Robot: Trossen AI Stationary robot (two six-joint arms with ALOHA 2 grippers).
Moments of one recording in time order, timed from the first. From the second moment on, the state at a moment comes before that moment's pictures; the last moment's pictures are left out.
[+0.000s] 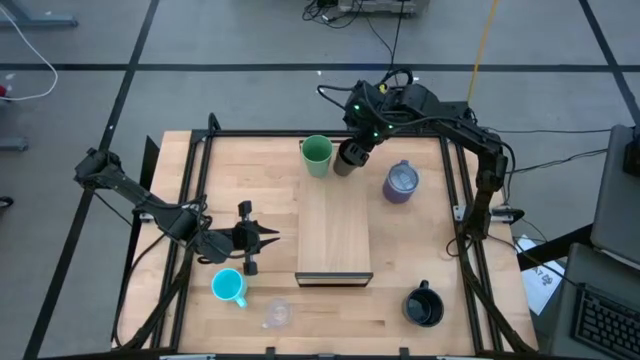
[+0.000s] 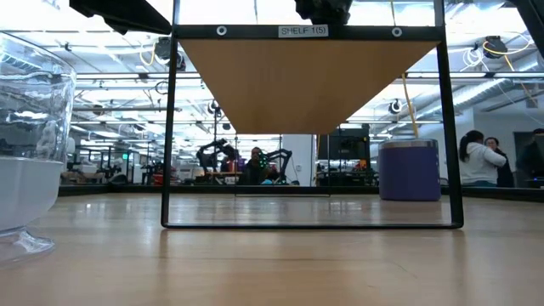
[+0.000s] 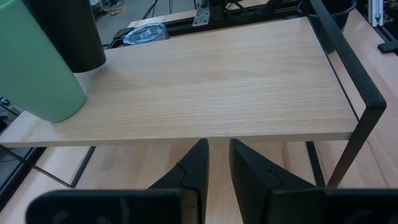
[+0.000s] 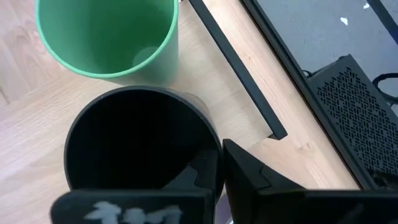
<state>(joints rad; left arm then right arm) -0.53 1.10 0.74 -0.22 -0.65 -0.17 -0.38 1.83 2.14 -1.43 0.05 0.15</state>
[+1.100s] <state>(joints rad) -0.53 1.10 0.74 -0.23 -0.65 -0.17 -0.38 1.83 2.13 -1.38 0.05 0.13</state>
